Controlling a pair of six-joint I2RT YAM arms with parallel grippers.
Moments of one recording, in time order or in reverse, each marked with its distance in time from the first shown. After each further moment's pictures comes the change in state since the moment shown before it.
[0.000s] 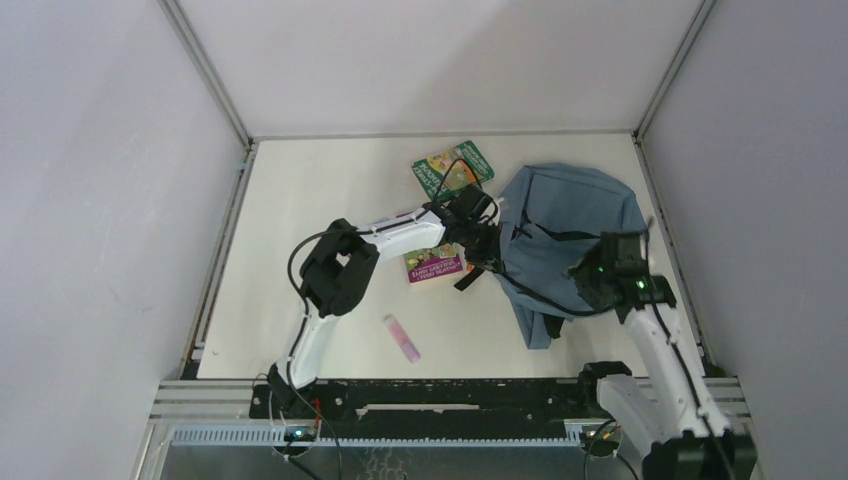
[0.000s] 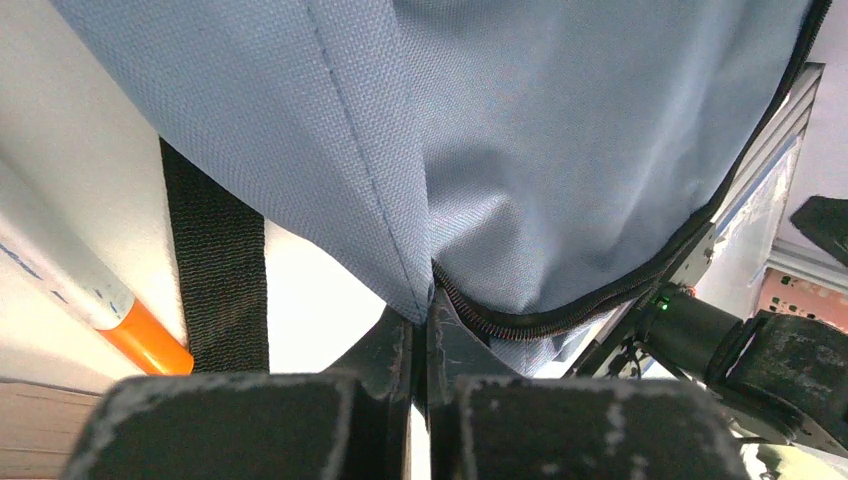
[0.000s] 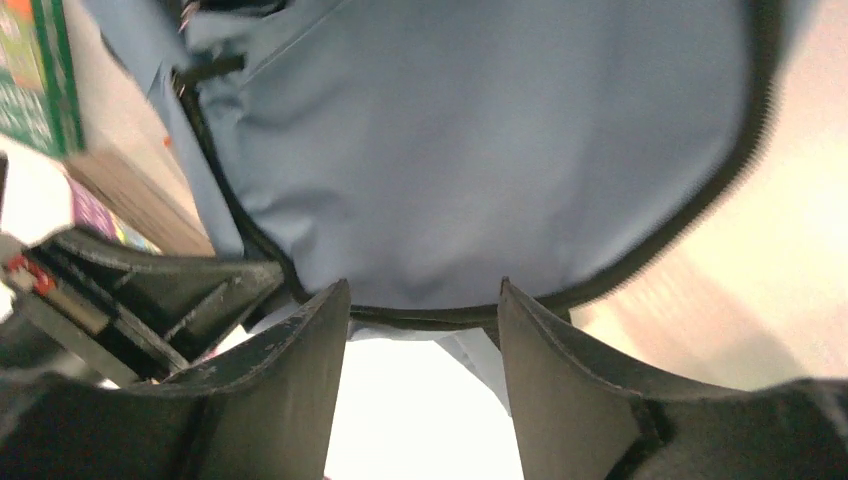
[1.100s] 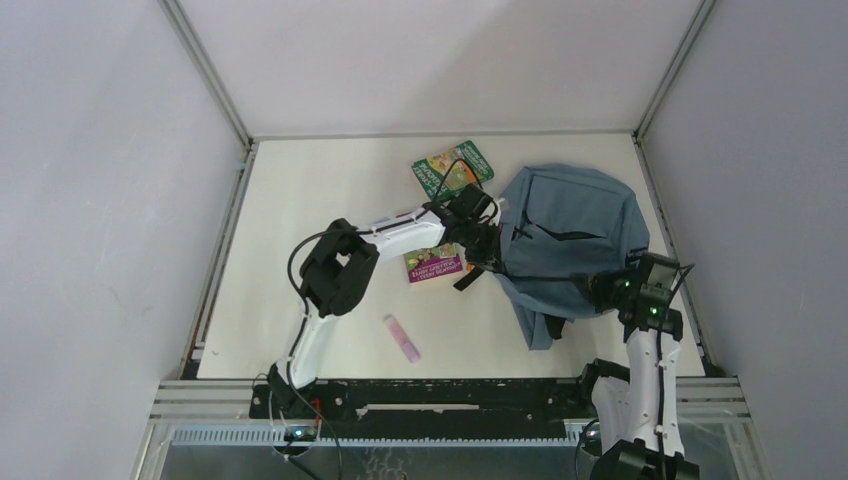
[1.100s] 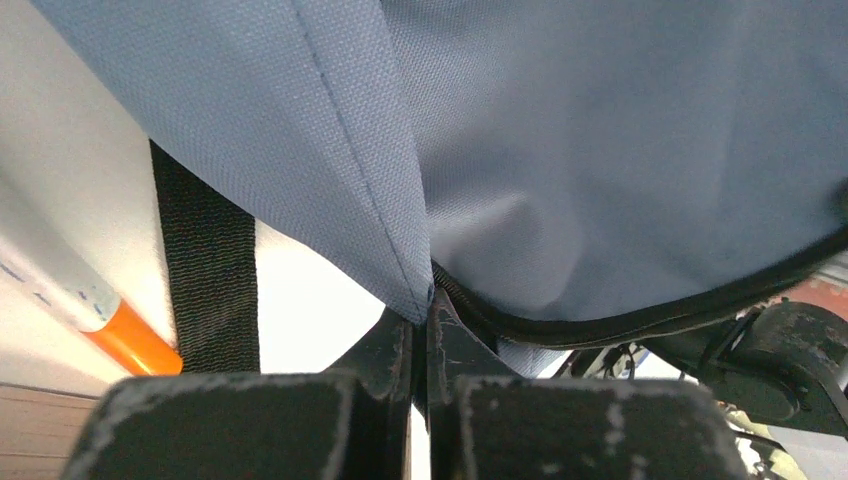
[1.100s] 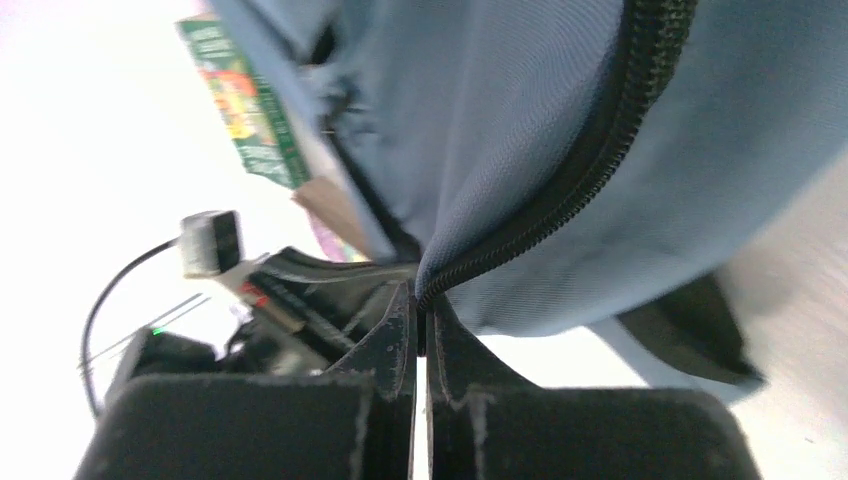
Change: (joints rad) left arm 0.000 0.000 0.000 0.001 0.011 0.000; right arm -0.464 -0.209 -0.279 0.158 -0.483 0.301
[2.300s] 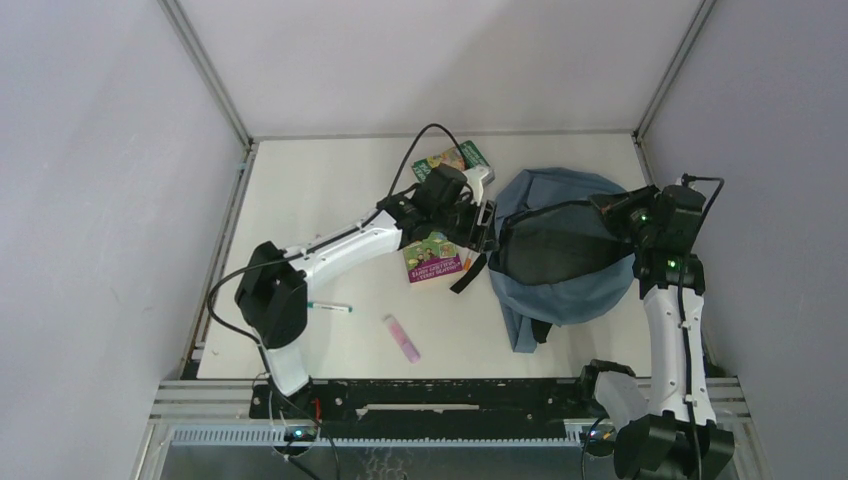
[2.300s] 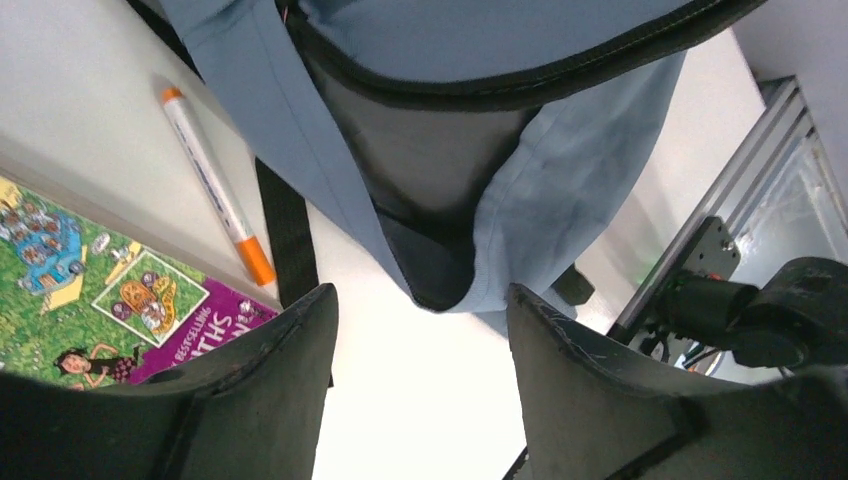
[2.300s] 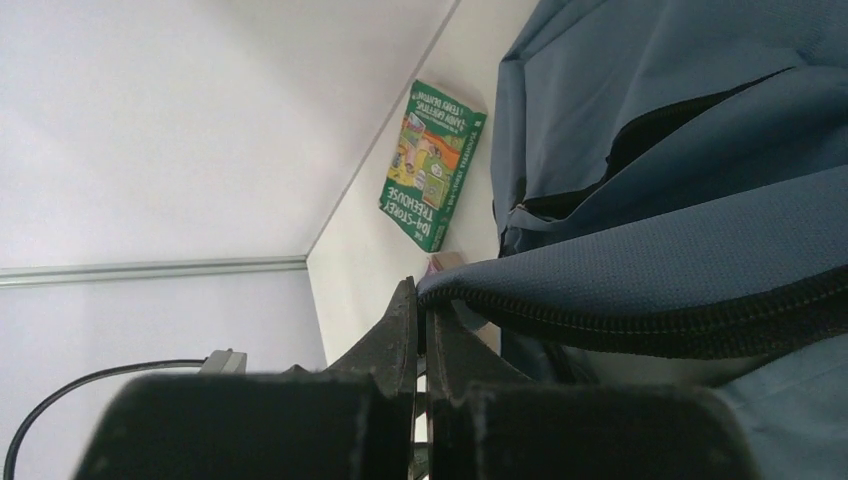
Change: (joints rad) left arm -0.003 -0.410 -0.178 0.041 -0.206 0.205; right arm 0.117 0.231 0.436 0.286 0.079 -0.185
